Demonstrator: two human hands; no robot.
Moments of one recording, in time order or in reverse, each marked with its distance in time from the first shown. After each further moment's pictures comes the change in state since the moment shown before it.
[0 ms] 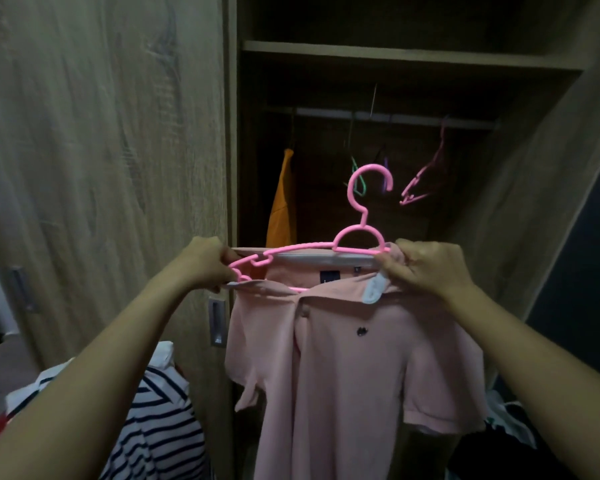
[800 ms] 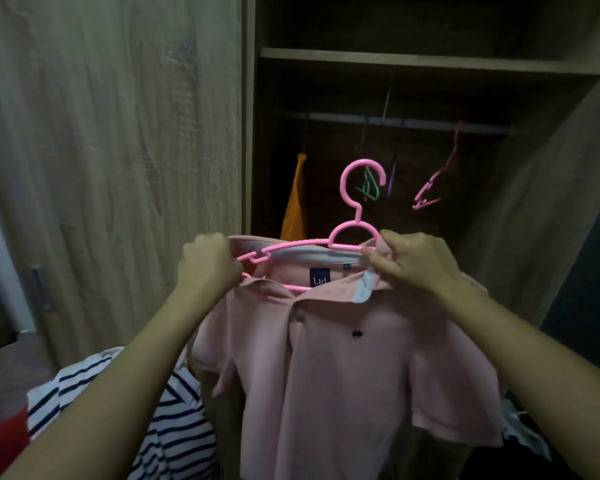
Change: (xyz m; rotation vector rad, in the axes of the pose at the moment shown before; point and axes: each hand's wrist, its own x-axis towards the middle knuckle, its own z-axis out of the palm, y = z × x) left_hand -0.008 -0.002 0.008 0.313 0.468 -0.201; right_hand 0.032 -0.037 -0.009 0.137 -0.213 0.016
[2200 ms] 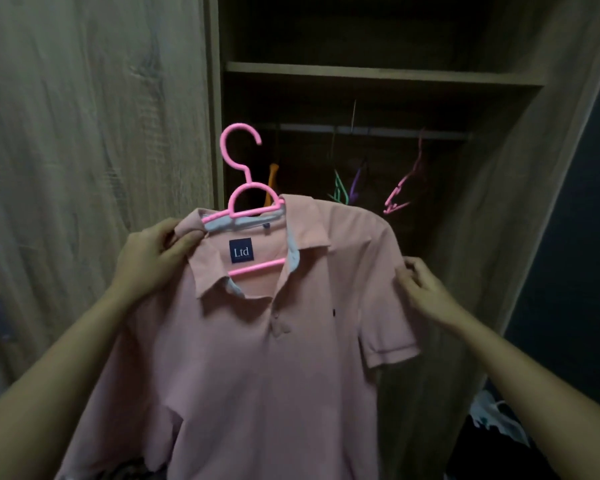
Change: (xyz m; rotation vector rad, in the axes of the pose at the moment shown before) left_hand 0.027 -0.046 -0.014 -0.482 0.284 0.290; right_hand -0.061 0.042 0.014 0.762 -0.246 0.706
